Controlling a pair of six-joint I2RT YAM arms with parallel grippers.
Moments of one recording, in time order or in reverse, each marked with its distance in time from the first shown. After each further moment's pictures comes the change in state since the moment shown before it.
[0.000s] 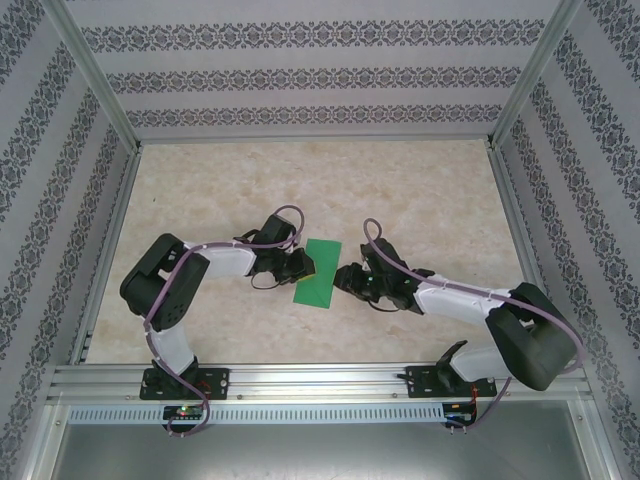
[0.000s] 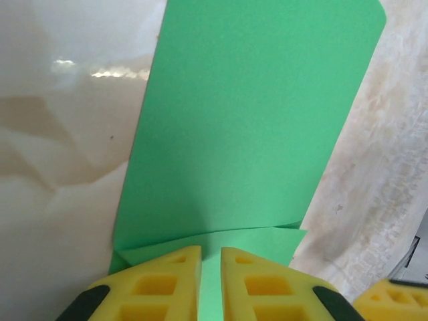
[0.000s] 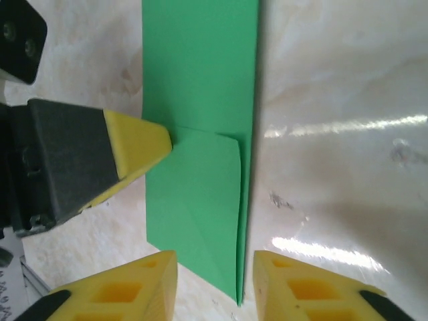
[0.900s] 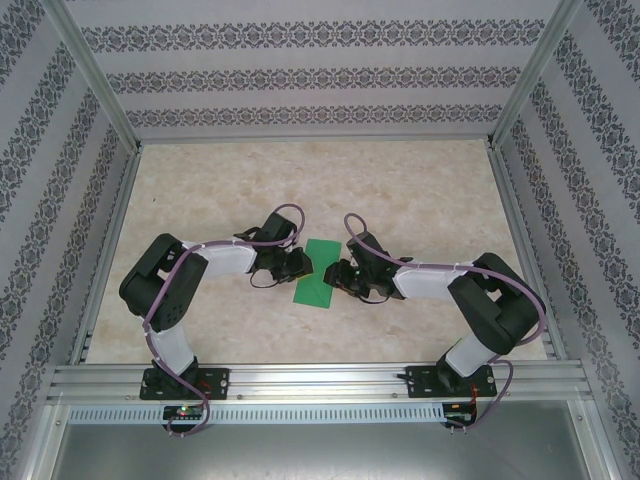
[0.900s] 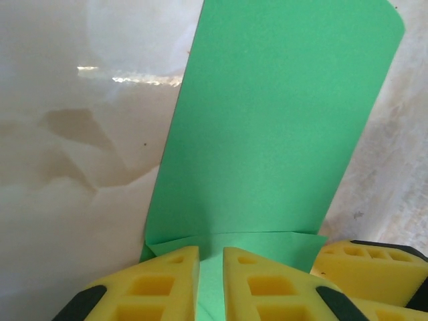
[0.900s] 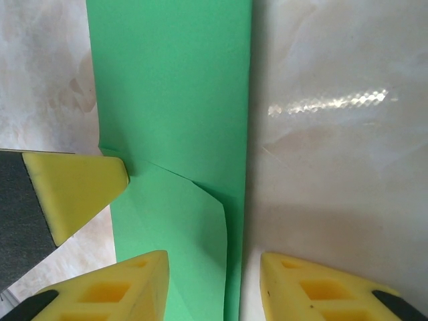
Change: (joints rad) left arm -0.001 0.006 0.037 -0.084 -0.052 0.041; right arm -0.004 0.229 0.106 0.025 -0.030 -0.012
